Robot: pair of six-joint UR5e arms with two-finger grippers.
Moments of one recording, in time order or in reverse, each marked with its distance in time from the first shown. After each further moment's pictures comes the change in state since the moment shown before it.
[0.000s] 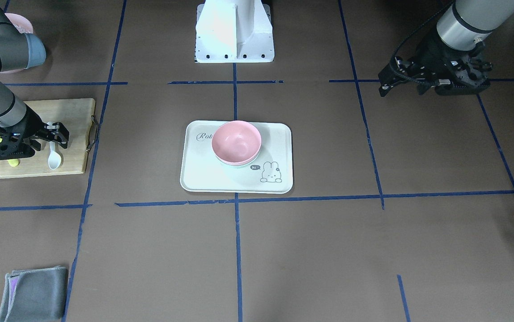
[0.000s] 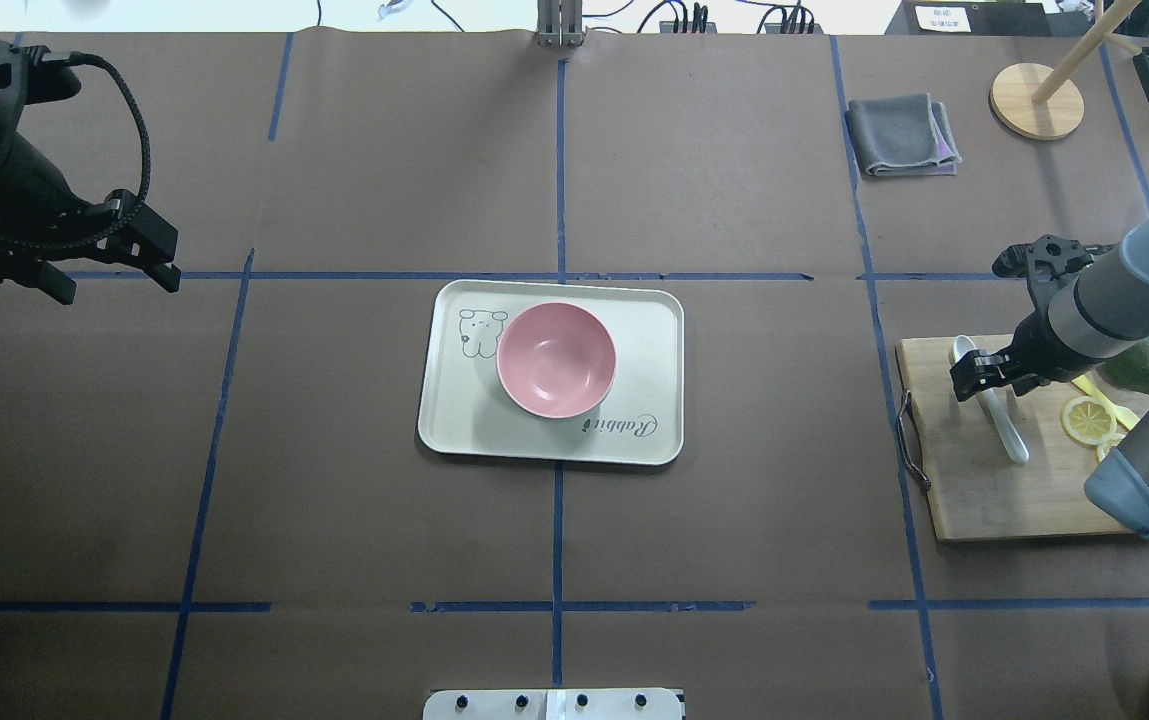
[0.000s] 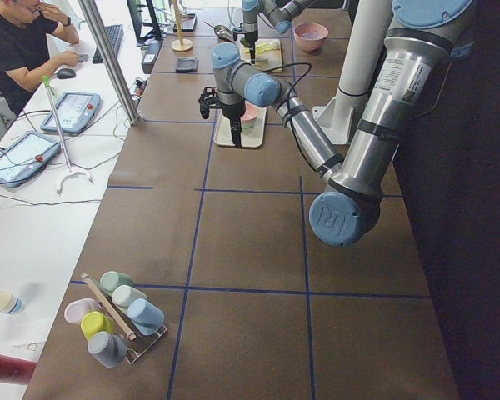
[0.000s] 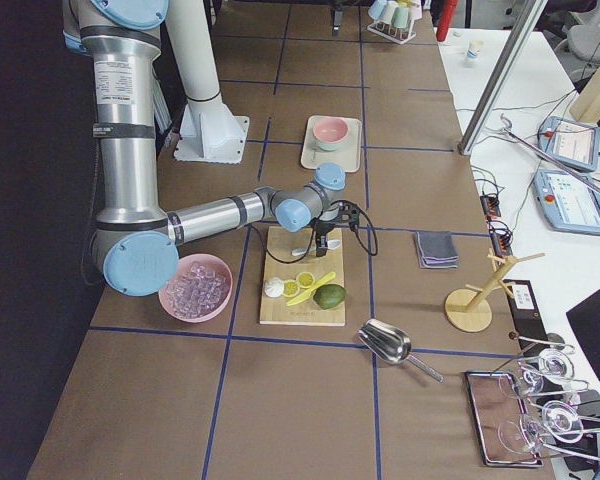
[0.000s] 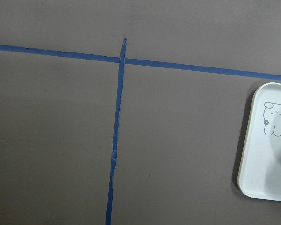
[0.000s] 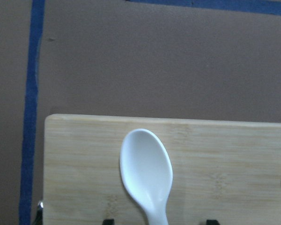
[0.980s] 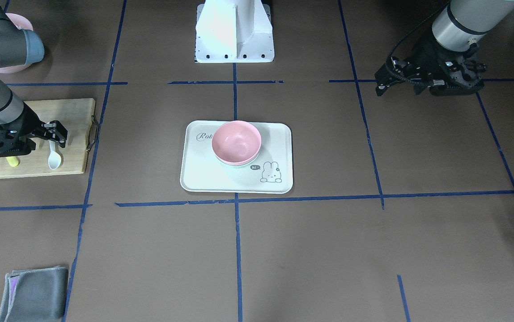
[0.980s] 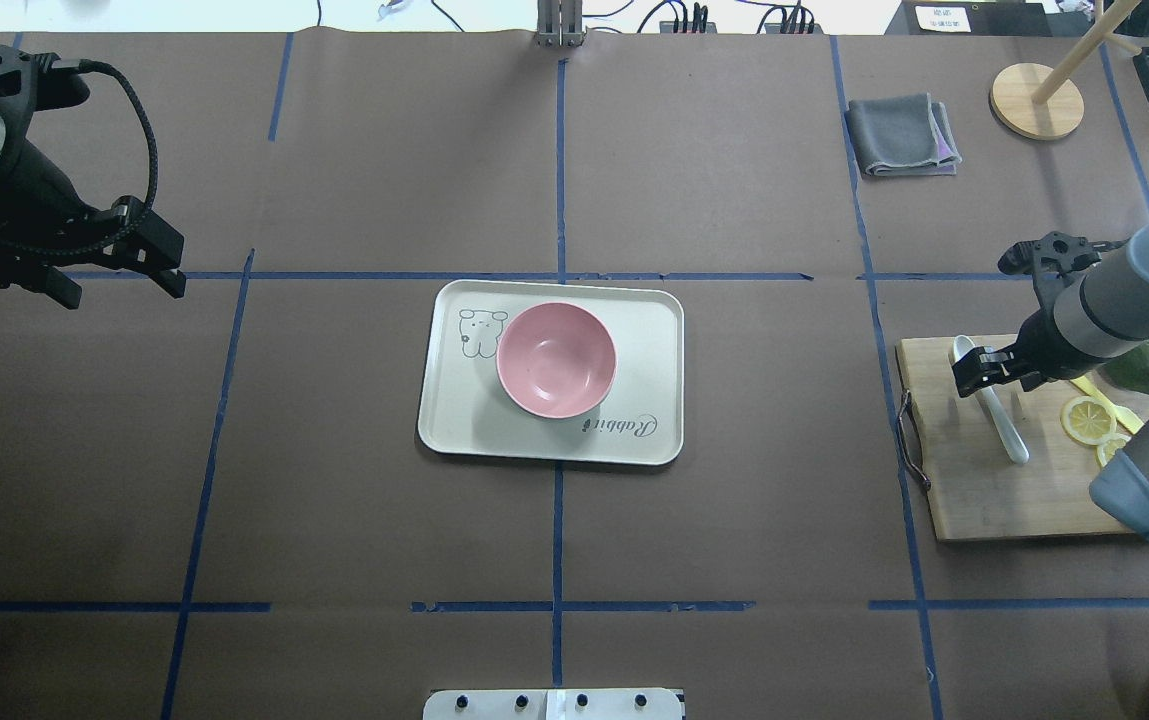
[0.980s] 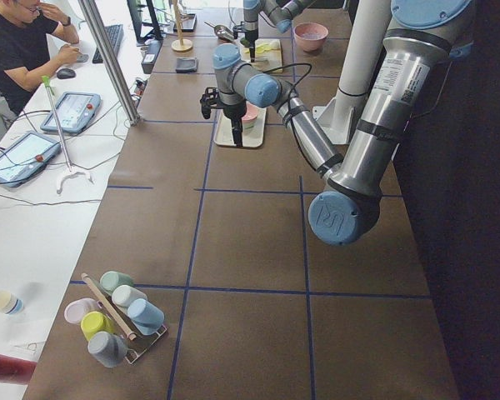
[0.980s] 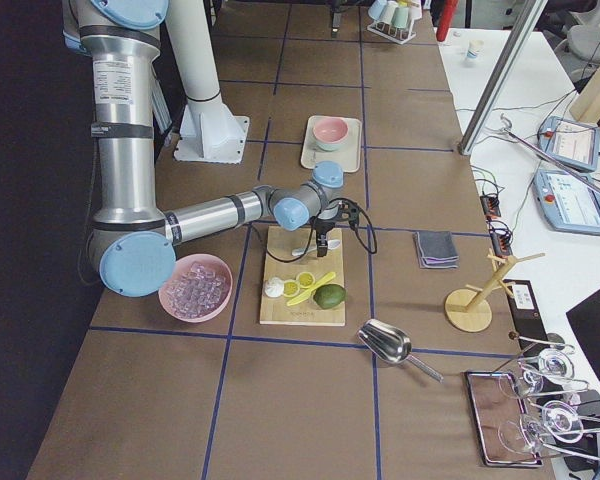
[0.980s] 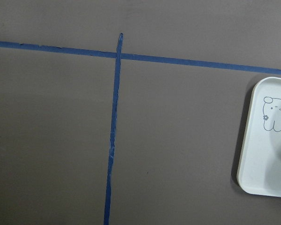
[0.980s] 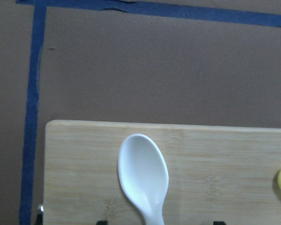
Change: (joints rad) left arm 0.012 -0.001 0.001 -0.001 0.002 0.000; right arm 0.000 -0.001 0.012 0.000 -0.026 0.006
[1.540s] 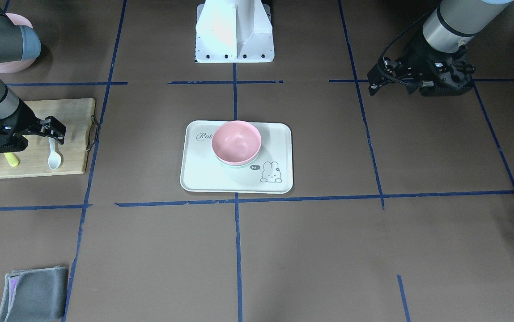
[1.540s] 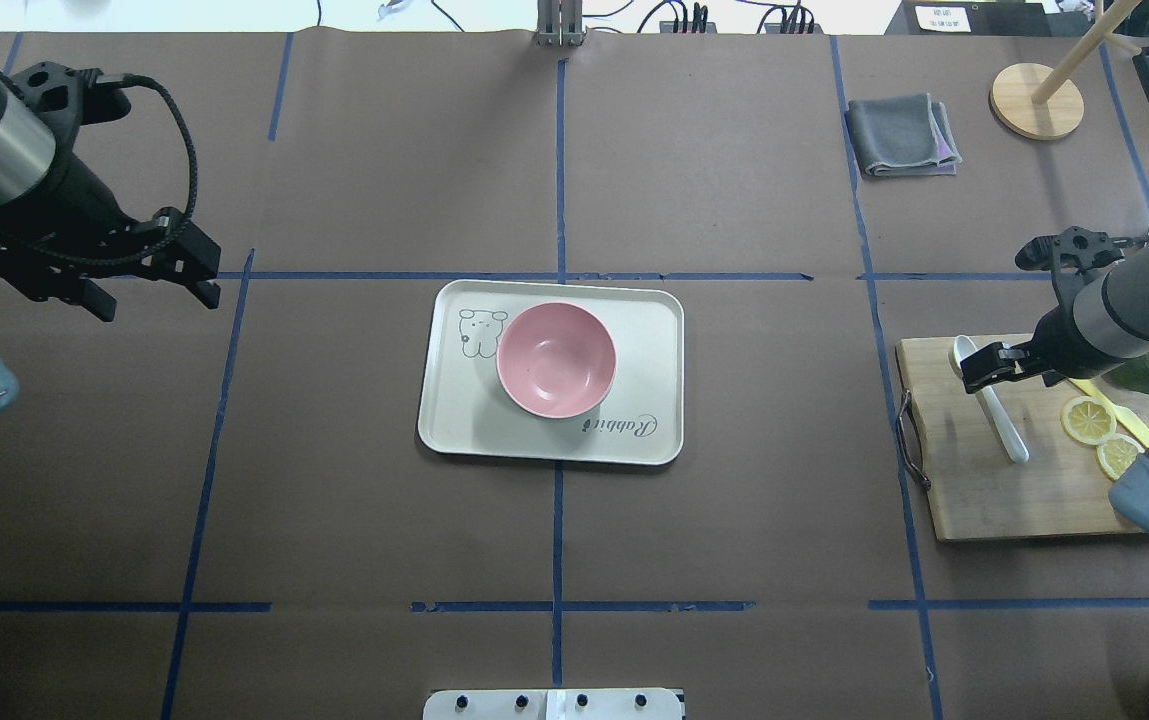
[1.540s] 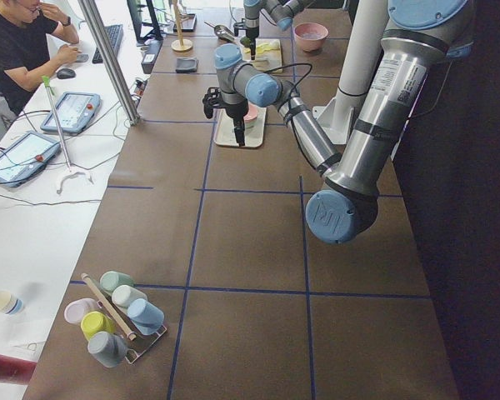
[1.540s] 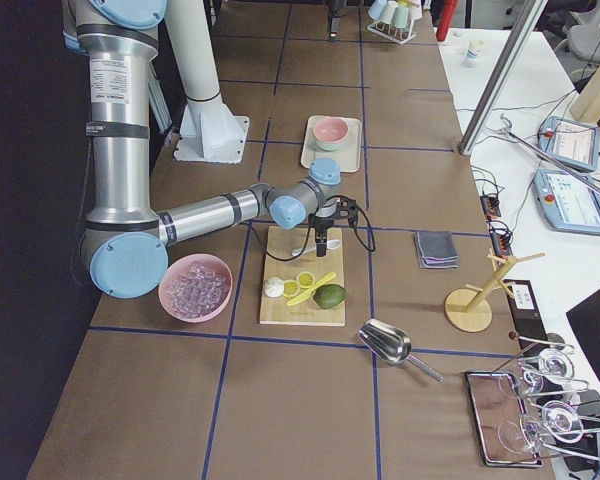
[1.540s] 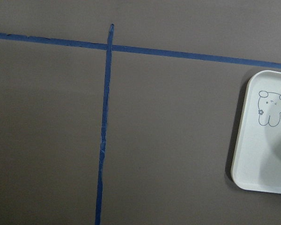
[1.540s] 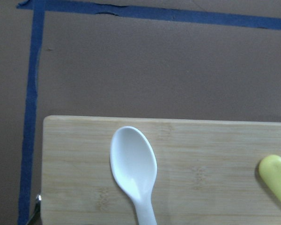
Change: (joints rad) left arm 0.023 -0.005 0.001 0.000 0.001 -0.010; right arm 0.010 -0.033 0.037 0.001 -0.007 0.005
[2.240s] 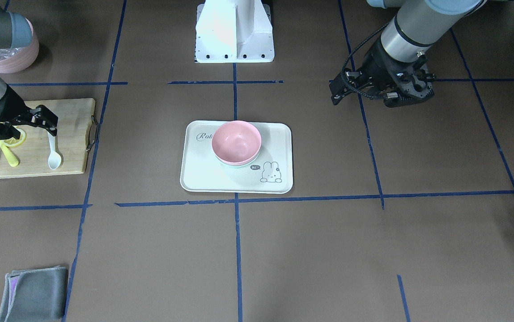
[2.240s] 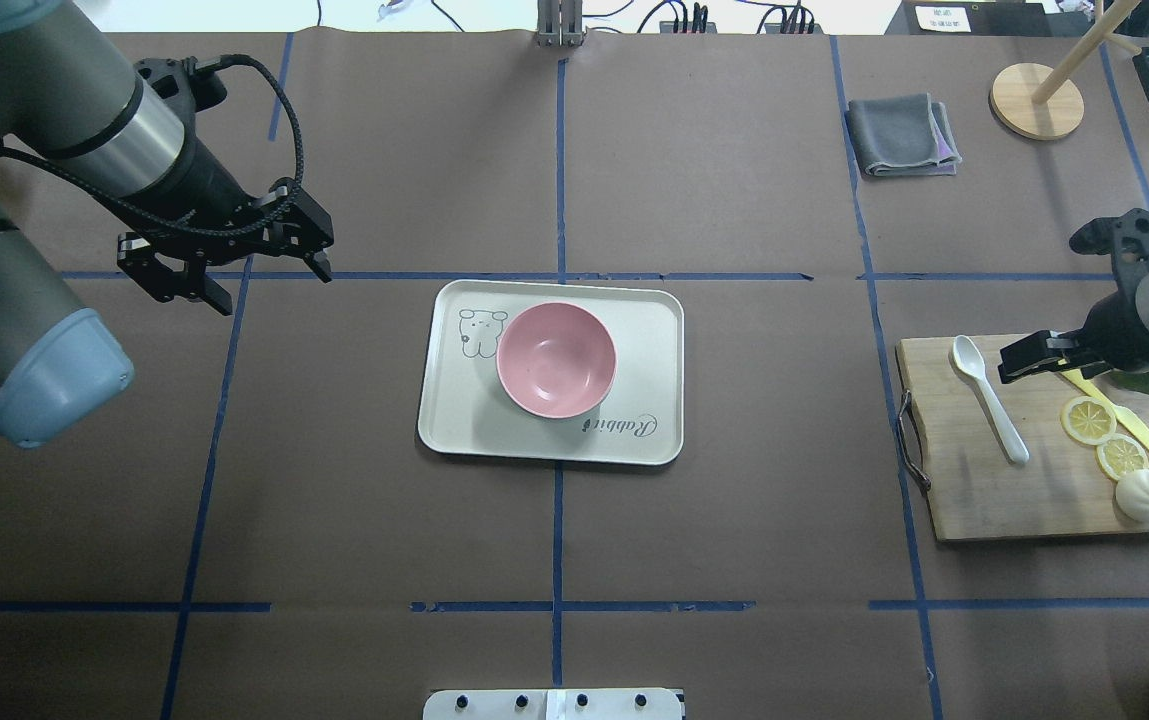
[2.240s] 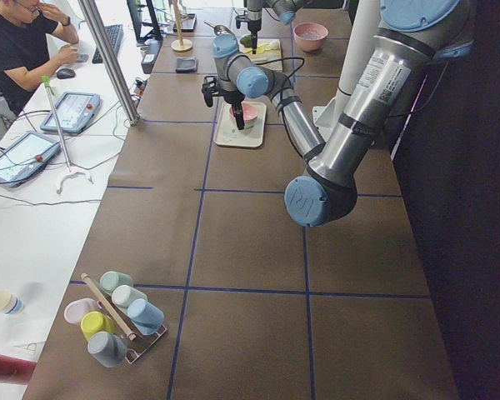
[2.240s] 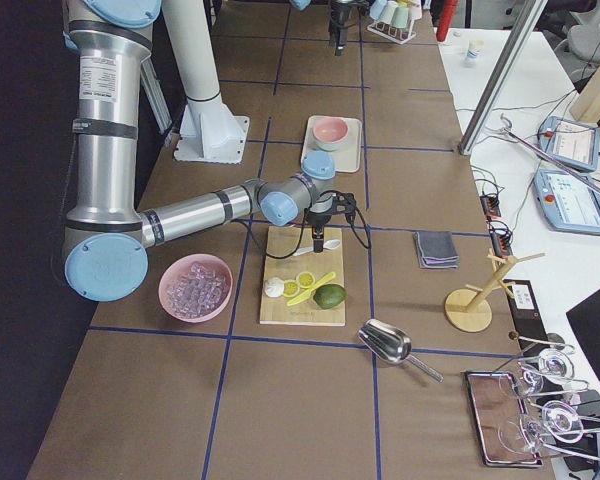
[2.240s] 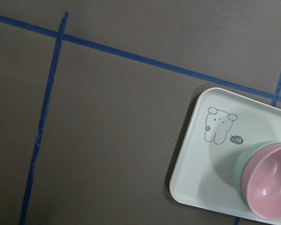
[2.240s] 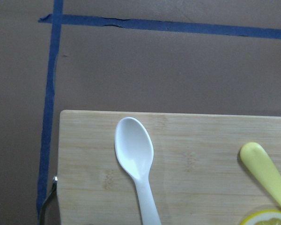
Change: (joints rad) left arm 0.070 -0.127 0.077 -0.054 -0.002 -0.226; right arm 0.021 -0.041 0.073 0.002 0.004 0.001
